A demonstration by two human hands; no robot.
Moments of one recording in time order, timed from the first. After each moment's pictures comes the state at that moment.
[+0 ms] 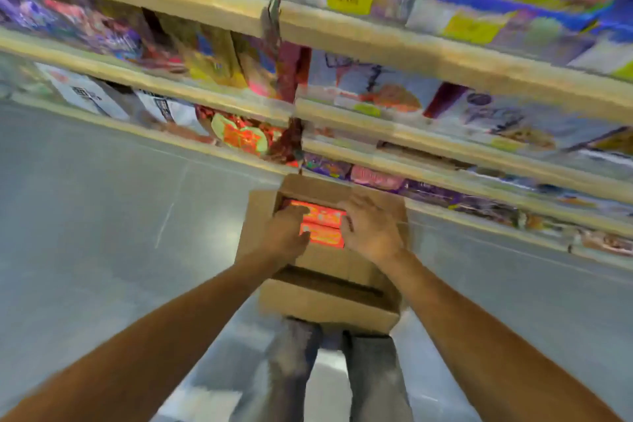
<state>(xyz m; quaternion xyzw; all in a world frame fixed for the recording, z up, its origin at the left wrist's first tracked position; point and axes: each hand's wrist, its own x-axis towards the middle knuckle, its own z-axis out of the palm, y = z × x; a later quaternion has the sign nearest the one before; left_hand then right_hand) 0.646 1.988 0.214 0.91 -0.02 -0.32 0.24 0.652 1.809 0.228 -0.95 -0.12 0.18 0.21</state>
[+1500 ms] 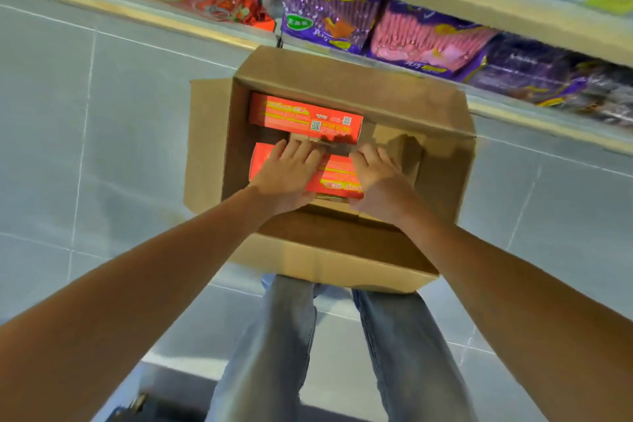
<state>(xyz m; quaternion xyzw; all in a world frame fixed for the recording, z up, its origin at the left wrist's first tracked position) 0.618 1.975 -0.113 0.91 -0.29 -0.29 0.01 0.603 1.782 -0.105 -0.92 -0.15 0.32 0.15</state>
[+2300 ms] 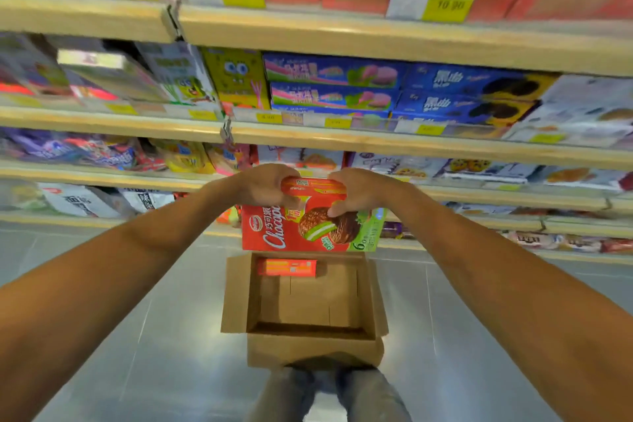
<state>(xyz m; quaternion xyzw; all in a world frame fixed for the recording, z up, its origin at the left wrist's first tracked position) 0.744 1.939 0.446 0.86 -0.23 -0.39 0.23 0.706 1.731 0.435 -0.90 -0.10 0.35 0.25</state>
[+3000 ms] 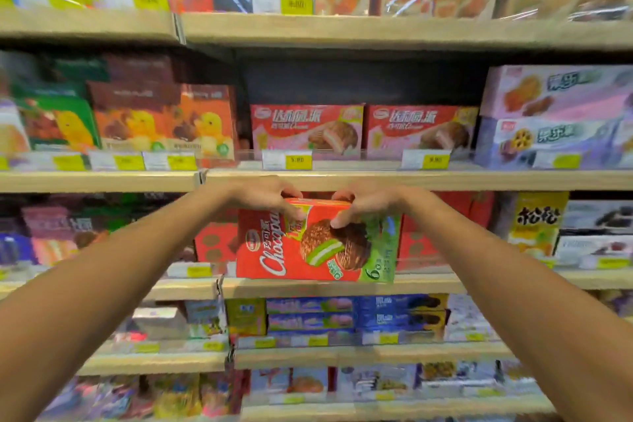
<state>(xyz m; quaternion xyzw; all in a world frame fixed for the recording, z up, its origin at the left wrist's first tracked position) 0.773 1.916 0.846 0.89 -0.37 -0.14 0.20 0.710 1.698 0.839 -0.96 -0.09 0.09 0.25</state>
